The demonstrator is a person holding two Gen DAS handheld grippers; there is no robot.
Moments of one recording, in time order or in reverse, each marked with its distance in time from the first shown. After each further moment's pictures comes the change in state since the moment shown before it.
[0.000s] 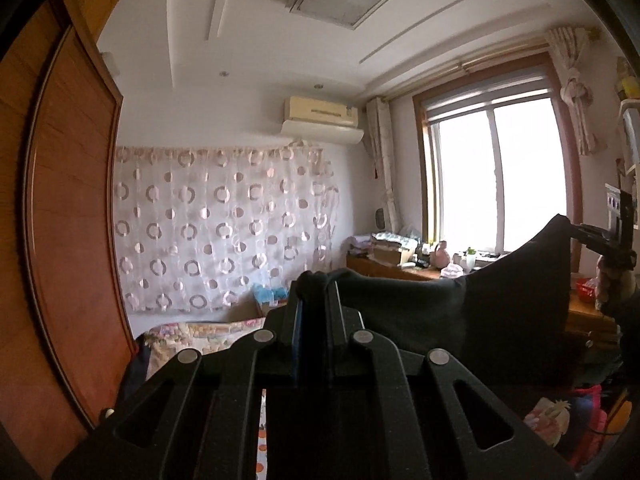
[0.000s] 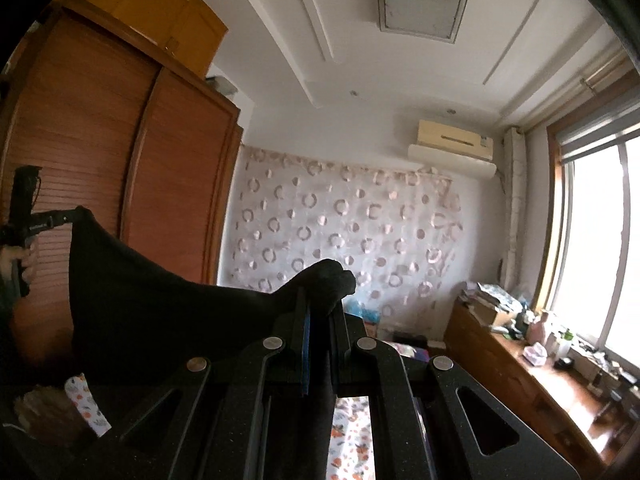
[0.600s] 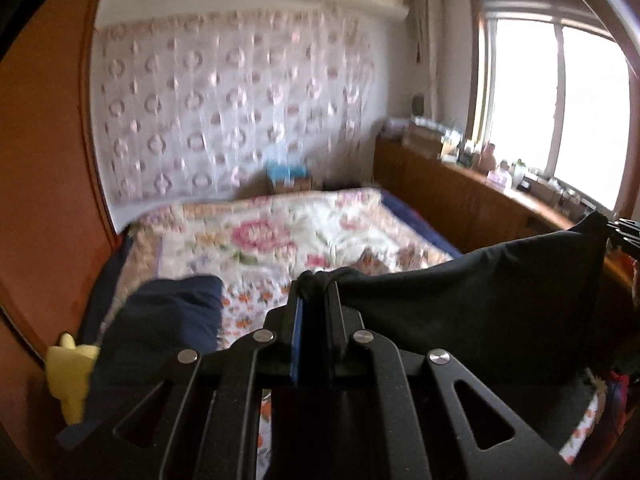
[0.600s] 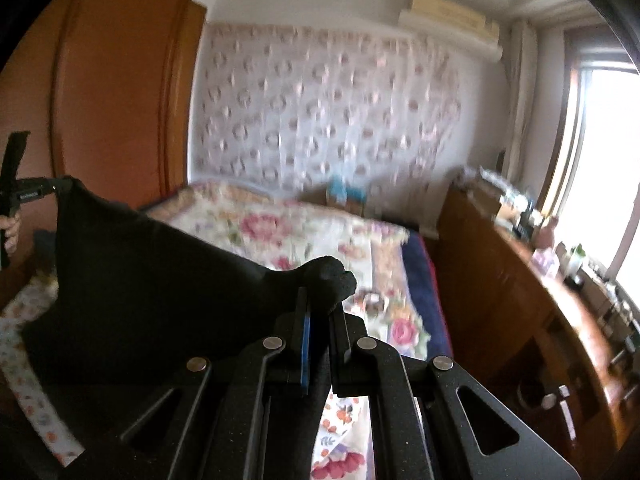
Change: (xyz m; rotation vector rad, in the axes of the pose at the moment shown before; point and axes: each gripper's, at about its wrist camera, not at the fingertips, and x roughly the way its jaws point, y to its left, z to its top) left arm 0.300 0.038 -0.167 -0.082 0.448 0.066; right arm 0.251 0.006 -0.065 0.020 0.474 -0.035
